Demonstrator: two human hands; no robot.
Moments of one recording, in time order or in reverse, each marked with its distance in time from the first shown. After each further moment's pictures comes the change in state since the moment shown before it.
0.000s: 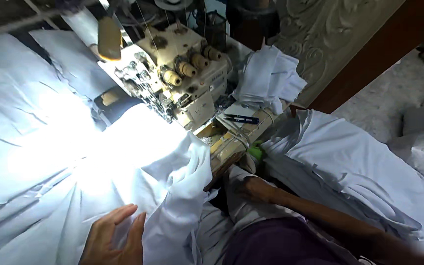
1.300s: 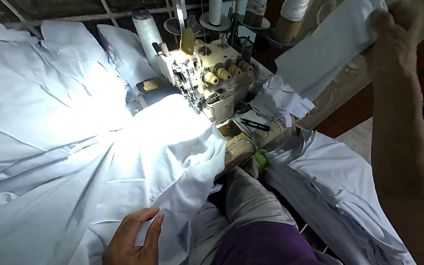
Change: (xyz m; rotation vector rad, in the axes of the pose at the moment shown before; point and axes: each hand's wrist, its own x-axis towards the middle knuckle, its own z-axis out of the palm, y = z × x) left_hand -0.061 -0.002 0.003 -0.156 0.073 -0.033; right_hand -0.040 -0.034 -0.357 0.266 1.249 -0.029
